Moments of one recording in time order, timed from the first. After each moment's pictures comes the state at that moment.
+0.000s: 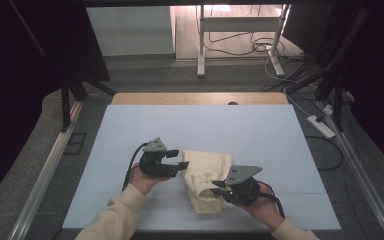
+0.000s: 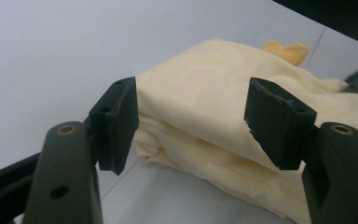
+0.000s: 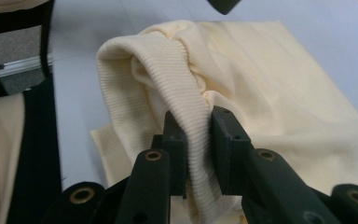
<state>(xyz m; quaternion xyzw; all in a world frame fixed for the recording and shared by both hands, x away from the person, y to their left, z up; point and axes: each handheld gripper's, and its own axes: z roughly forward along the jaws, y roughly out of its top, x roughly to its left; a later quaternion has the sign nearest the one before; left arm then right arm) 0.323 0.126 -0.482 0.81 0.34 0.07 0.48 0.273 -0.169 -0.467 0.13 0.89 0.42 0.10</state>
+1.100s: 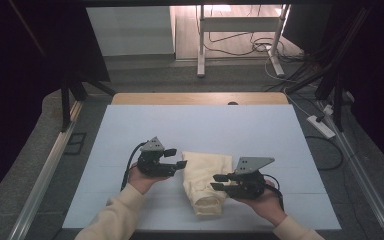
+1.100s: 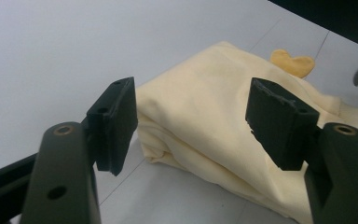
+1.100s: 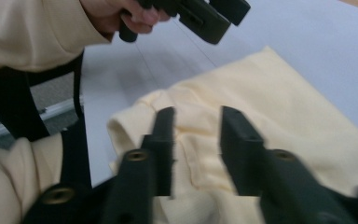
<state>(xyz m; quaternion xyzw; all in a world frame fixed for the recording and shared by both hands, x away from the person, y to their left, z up) 0.323 0.131 -0.482 0.81 0.34 0.07 0.48 0.286 -0.182 -0.456 0.17 0.86 0.49 0.03</state>
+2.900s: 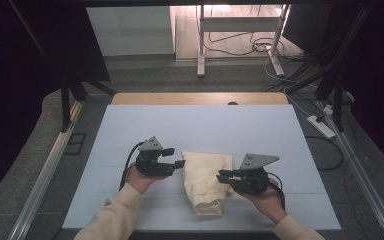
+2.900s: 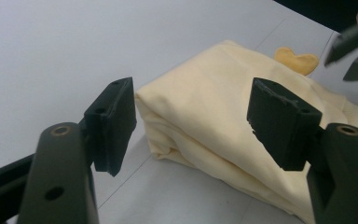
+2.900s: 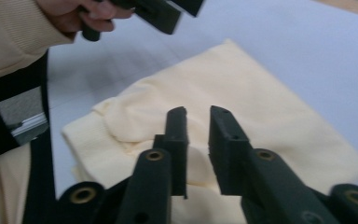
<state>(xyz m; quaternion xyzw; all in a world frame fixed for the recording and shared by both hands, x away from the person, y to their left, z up) 0.323 0.136 -0.482 0.80 0.35 0.07 0.48 0.299 -0.198 -0.467 0.22 0.84 0.49 0.07</state>
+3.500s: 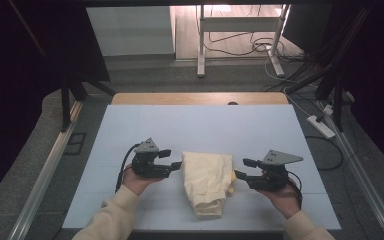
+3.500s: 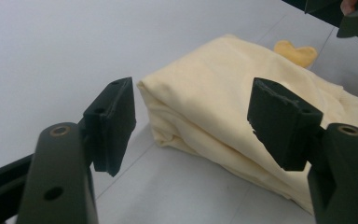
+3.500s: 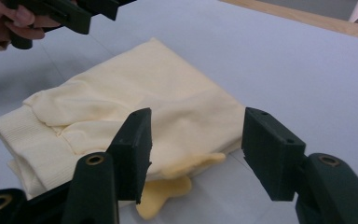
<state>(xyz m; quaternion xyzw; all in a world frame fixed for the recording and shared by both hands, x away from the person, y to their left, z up) 0.315 0.146 -0.481 0.81 0.35 0.07 0.47 0.307 -0.248 -0.468 0.29 0.81 0.49 0.12</state>
